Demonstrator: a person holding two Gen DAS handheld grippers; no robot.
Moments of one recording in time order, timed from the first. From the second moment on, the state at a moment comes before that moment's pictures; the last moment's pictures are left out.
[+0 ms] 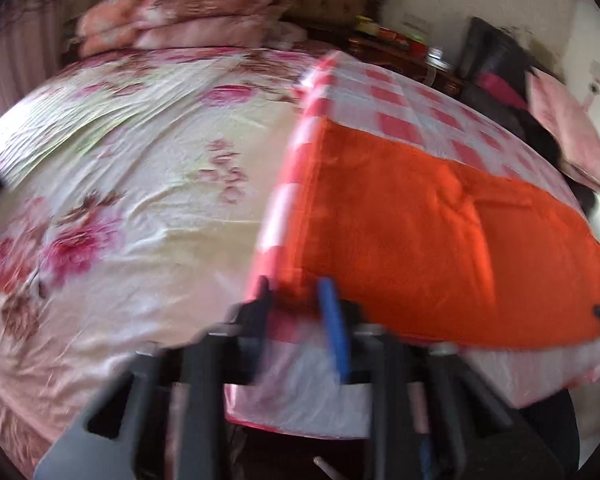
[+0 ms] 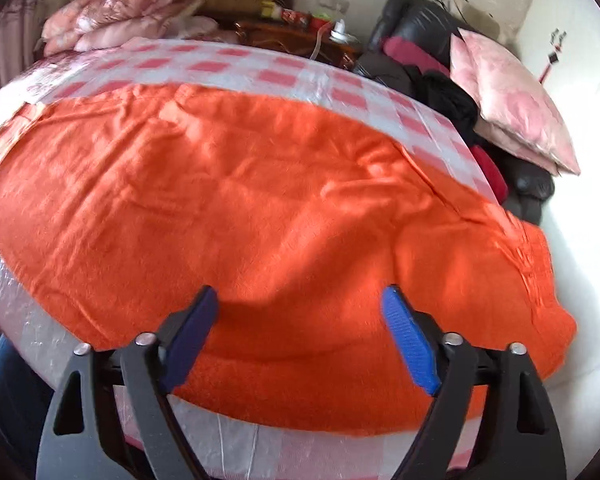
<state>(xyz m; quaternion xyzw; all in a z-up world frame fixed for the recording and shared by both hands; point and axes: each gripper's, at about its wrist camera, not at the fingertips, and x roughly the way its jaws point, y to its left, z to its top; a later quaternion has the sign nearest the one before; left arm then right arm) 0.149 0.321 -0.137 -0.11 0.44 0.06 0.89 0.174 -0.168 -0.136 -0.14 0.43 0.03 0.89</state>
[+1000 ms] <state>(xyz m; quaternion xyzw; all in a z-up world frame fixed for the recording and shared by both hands) 0.147 0.360 -0.109 -0.15 0.38 0.06 0.91 0.313 0.143 -0.134 -0.15 0.44 0.25 0.85</state>
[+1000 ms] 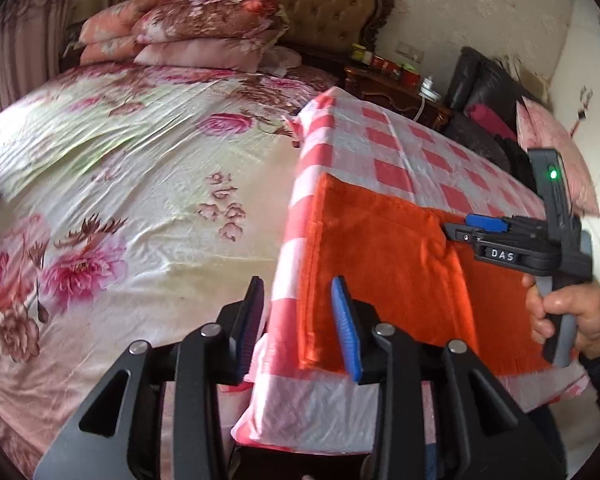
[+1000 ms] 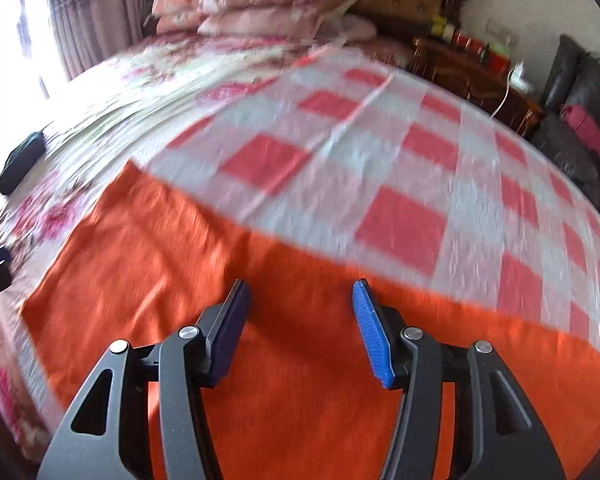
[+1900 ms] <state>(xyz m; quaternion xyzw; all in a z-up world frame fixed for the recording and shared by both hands) 0.131 0.375 -0.139 -0.18 0.43 0.01 0.89 0.284 0.156 -0.135 -0.18 0.42 0.22 0.86</state>
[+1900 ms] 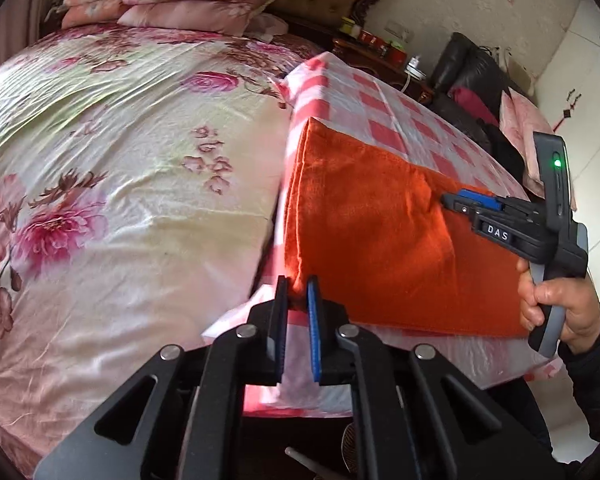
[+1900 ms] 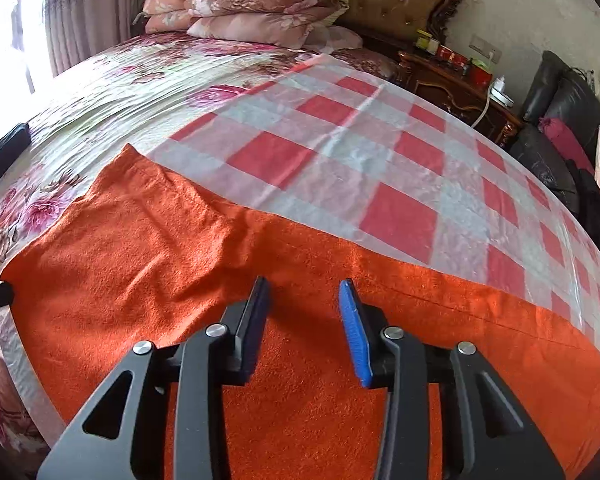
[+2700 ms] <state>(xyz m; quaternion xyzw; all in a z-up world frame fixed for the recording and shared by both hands) 0.131 0.437 -0.219 -0.55 0.33 -0.12 0.76 0.250 0.076 -0.133 -0.10 0.48 0.16 0.86</state>
